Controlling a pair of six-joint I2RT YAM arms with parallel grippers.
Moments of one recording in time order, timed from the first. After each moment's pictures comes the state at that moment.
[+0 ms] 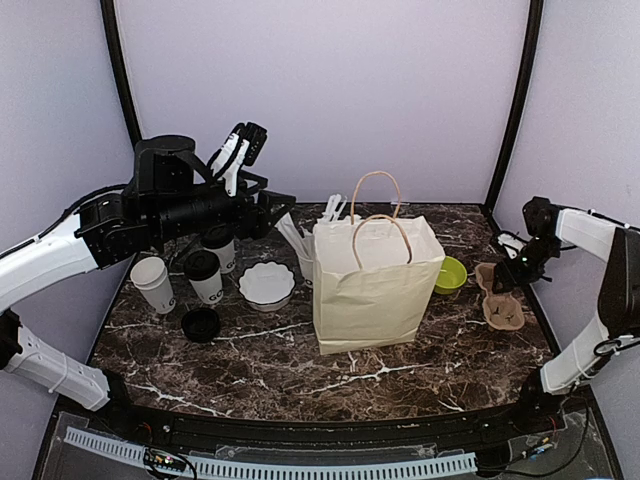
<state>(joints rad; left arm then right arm) -0.93 1.24 1.28 -0.28 -0.15 0.01 -0.14 1.49 1.08 -0.90 -0.14 -0.45</state>
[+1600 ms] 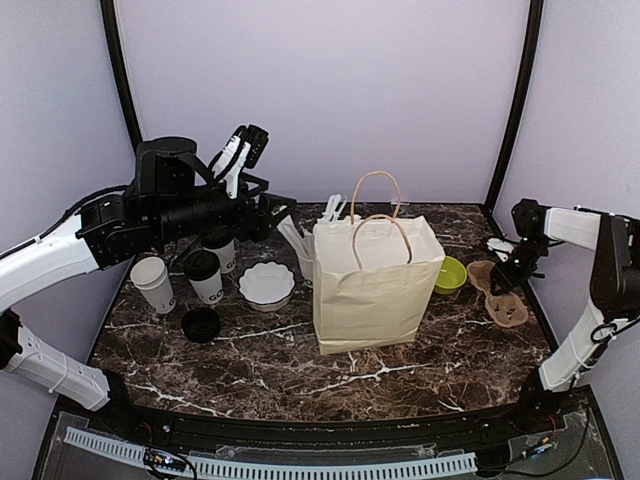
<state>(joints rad) -0.93 1.25 1.27 -0.28 -0.15 0.01 -0.11 1.61 1.09 -0.85 -0.06 -0.59</state>
